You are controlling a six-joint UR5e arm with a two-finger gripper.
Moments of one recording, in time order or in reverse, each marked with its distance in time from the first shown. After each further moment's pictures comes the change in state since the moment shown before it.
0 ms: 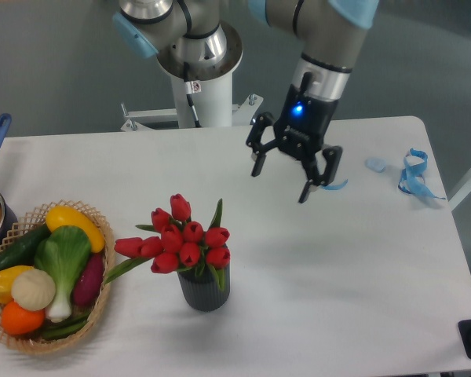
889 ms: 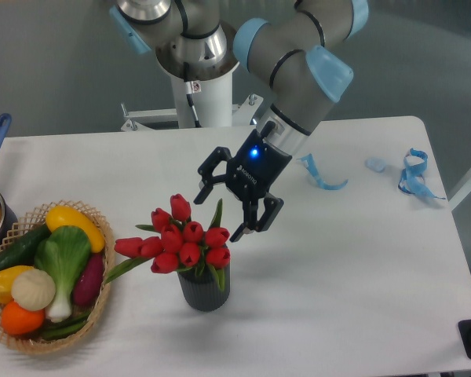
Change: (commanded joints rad) arm -0.097 -0.149 0.028 0.061 -0.203 -0.112
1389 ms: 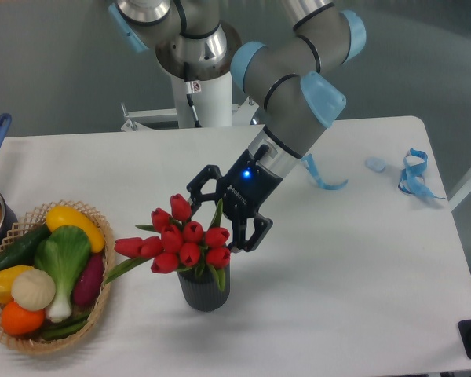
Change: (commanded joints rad) arm -0.028 -0.042 0.012 0.066 0.005 -0.036
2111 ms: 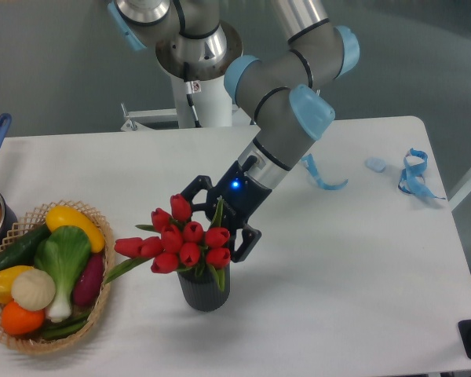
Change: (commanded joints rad) arm -0.041 -0.023 0.002 0.037 -0.017 0.005
